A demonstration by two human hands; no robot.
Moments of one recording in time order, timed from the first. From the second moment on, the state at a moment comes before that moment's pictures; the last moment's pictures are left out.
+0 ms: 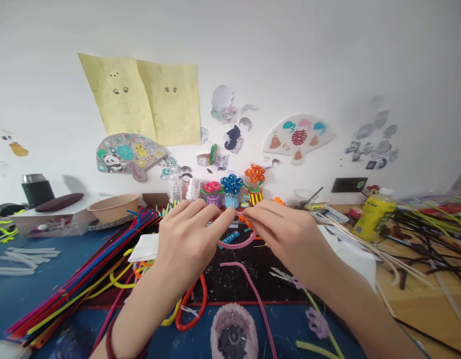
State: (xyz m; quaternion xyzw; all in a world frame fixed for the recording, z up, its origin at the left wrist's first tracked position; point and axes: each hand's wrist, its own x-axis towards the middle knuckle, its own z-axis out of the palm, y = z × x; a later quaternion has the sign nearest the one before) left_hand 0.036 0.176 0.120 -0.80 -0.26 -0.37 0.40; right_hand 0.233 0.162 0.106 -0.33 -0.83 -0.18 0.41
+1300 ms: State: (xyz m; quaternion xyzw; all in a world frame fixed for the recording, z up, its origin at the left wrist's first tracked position) left_hand 0.041 0.175 0.118 -0.83 -0.28 -0.40 0.26; right_hand 0.232 0.160 0.109 -0.34 -0.83 -0.10 0.43
